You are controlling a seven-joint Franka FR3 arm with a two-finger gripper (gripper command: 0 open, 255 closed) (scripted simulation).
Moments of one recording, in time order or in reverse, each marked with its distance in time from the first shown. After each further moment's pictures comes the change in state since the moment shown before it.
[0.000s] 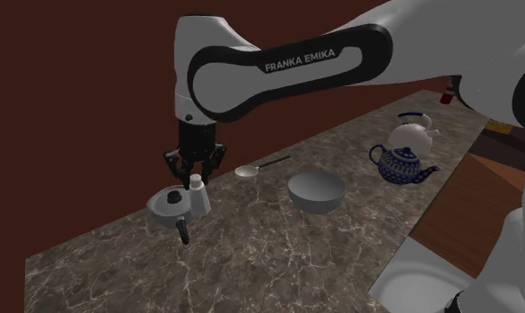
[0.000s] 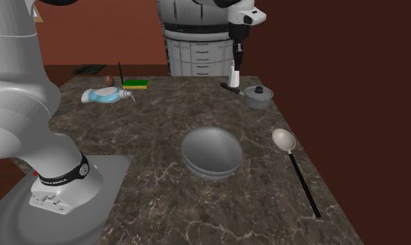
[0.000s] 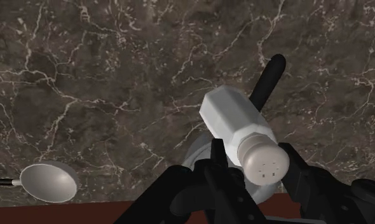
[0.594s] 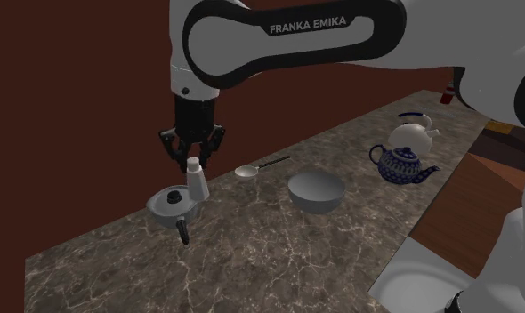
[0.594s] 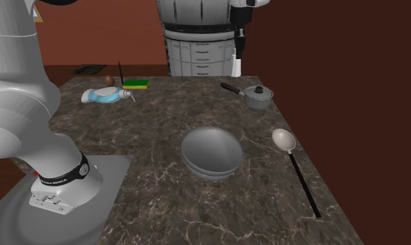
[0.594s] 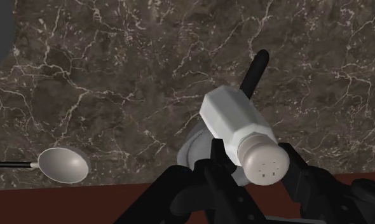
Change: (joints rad) arm 0.005 -0.002 0.002 0.119 0.001 -0.121 0.001
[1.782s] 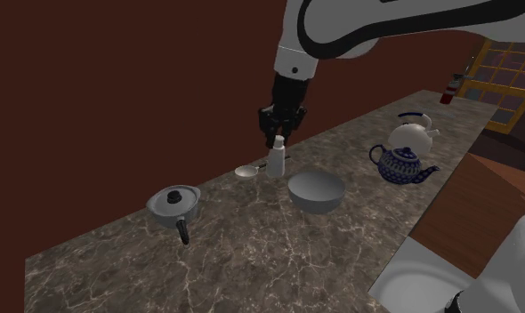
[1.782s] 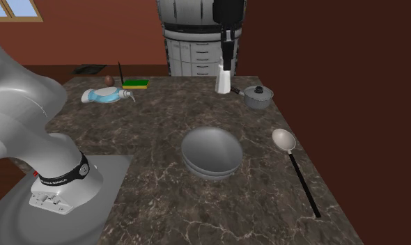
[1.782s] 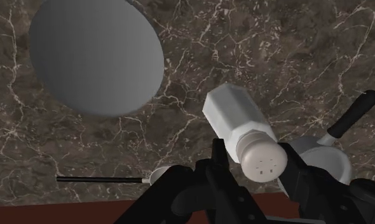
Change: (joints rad) arm -0.206 -0.483 -0.131 -0.514 0.181 0.023 -0.361
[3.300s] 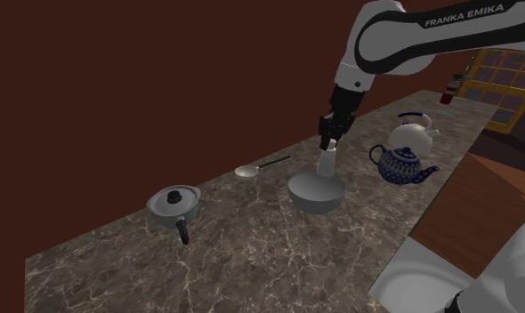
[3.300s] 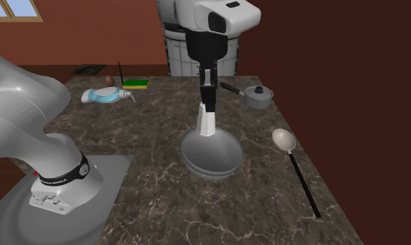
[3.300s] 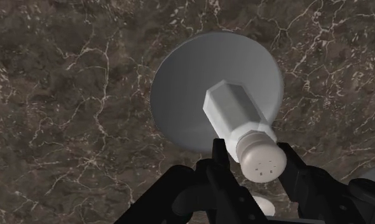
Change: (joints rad) arm -0.112 -0.209 -0.199 -0.295 -0.001 0.048 -0.319
